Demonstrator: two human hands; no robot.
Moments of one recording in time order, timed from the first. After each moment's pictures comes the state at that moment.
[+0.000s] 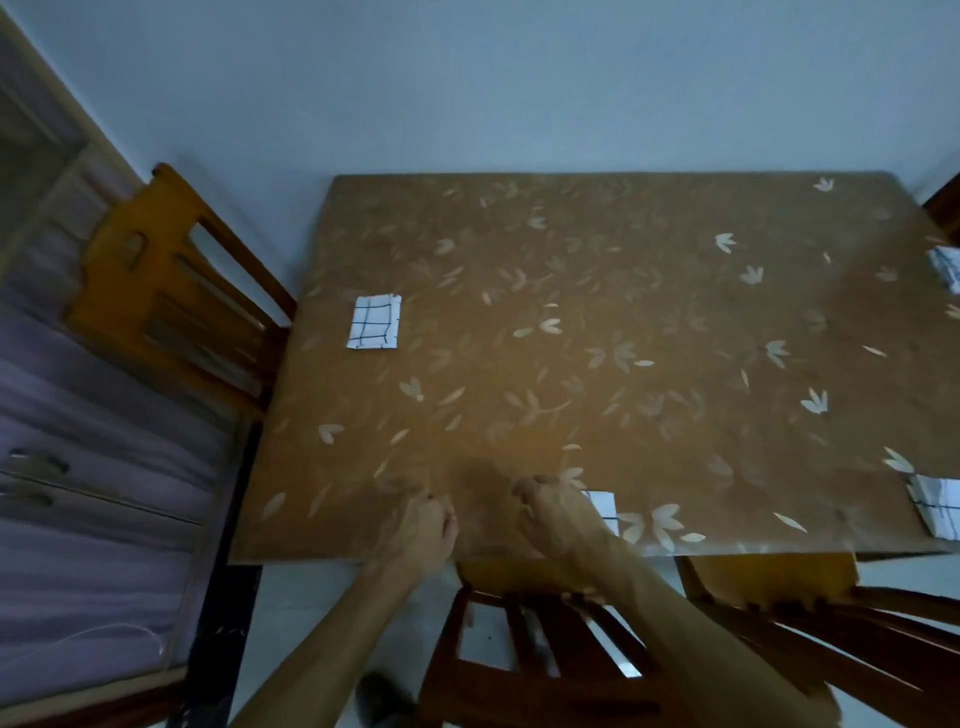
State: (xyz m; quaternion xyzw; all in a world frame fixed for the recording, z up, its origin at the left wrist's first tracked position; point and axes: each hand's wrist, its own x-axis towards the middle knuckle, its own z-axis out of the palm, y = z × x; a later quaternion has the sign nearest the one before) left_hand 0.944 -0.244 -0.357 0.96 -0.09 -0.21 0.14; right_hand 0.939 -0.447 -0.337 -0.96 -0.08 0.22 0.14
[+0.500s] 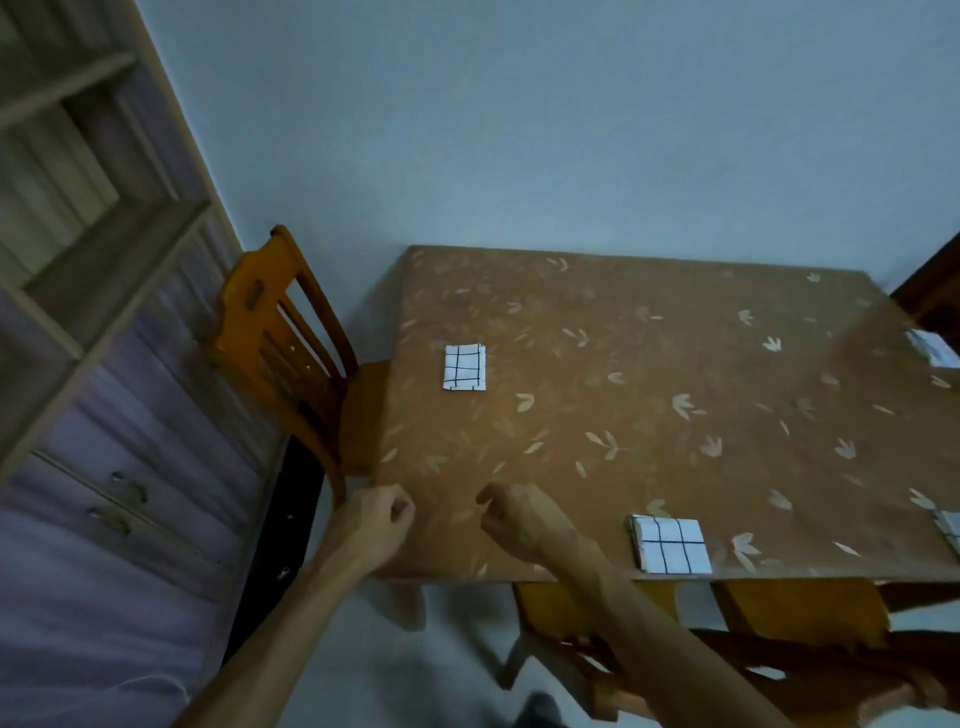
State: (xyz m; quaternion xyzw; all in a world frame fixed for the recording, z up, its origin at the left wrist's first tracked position) left_hand 0.954 0.002 -0.285 0.96 -0.02 -0.14 0.25; right_hand 0.945 -0.216 -0.269 -0.95 -0.04 0.20 0.23
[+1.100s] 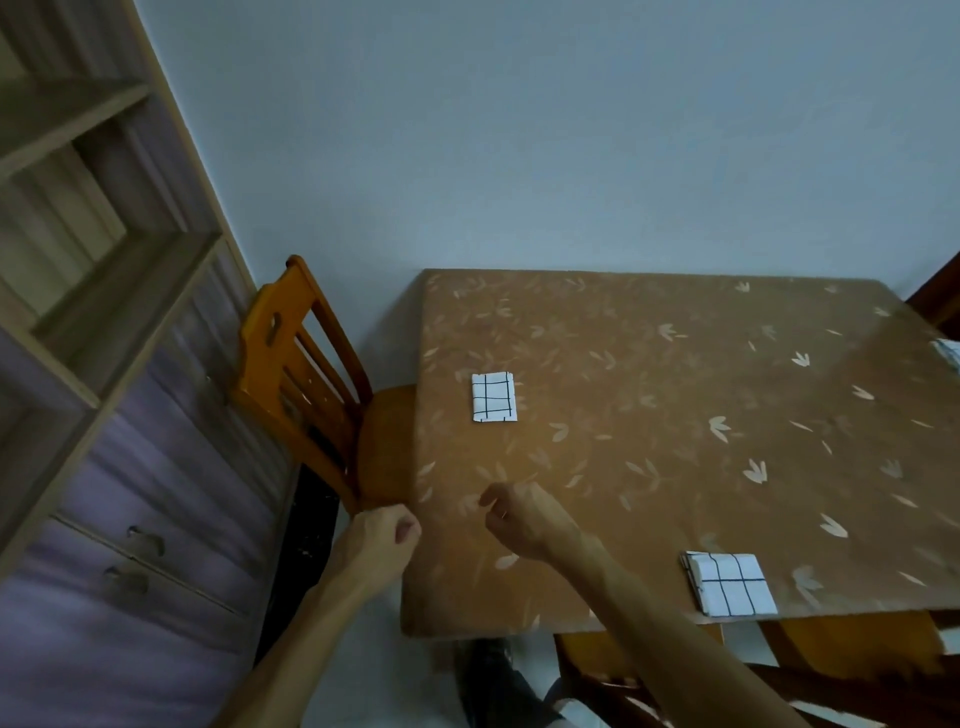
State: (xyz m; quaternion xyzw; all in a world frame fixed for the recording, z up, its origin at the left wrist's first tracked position) left_hand 1.008 0.063 -0.289 0.95 -0.02 -0.17 0.27; right_hand 1.012 -0.154 -0.270 -0.95 -0.03 0.18 0.24
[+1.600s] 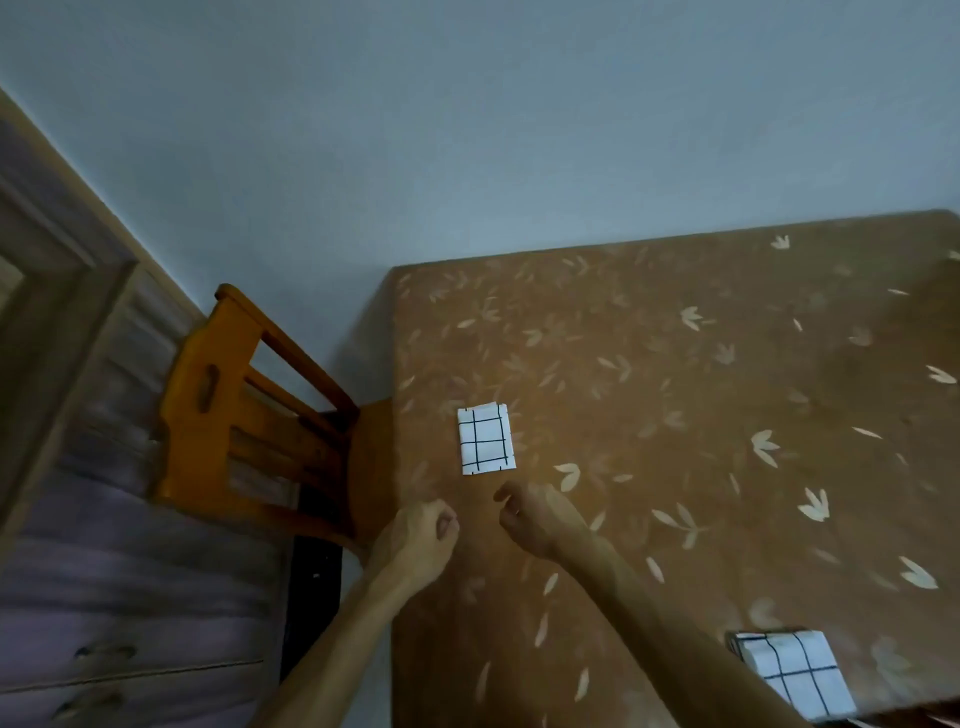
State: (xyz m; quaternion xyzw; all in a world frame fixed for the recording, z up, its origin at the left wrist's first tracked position) left_hand 1.175 -0.028 -0.316 0.95 -0.06 -0.22 0.23; right_hand 1.168 -0.217 -0.317 -0.93 0.05 0.22 0.29
